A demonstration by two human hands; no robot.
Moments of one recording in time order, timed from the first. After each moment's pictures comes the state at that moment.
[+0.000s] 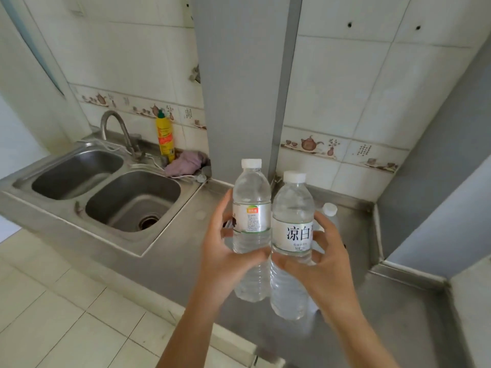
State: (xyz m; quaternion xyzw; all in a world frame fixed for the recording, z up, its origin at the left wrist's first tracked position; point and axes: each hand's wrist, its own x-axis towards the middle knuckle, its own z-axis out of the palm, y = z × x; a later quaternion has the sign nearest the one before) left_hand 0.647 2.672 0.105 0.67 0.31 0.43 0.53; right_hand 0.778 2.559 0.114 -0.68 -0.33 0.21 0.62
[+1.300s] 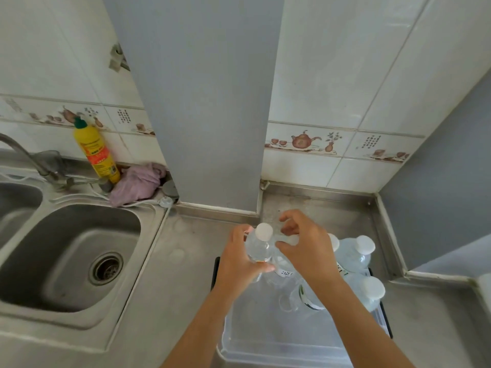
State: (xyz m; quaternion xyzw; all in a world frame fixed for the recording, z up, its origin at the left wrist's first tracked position) left_hand 0.771 2.853 -0.013 0.79 0.33 0.15 0.49; right_hand 0.873 2.742 0.064 -0.86 -0.33 0.09 0.37
